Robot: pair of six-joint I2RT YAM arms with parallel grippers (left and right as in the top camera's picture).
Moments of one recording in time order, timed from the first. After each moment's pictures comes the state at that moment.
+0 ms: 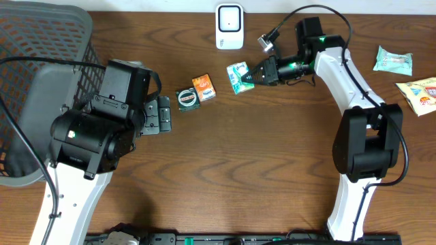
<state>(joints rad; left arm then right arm) -0.34 1.25 1.56 -1.34 -0.25 -0.32 0.15 2.16 1.77 -0.98 -1.16 -0.10</state>
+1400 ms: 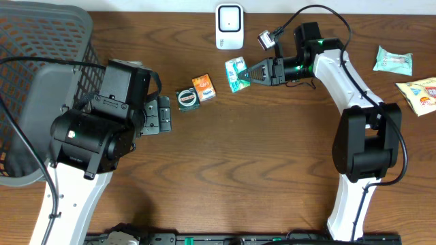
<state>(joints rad) -0.34 1.25 1.56 -1.34 -0.25 -0.32 0.15 2.16 1.74 -0.99 -1.53 -0.33</state>
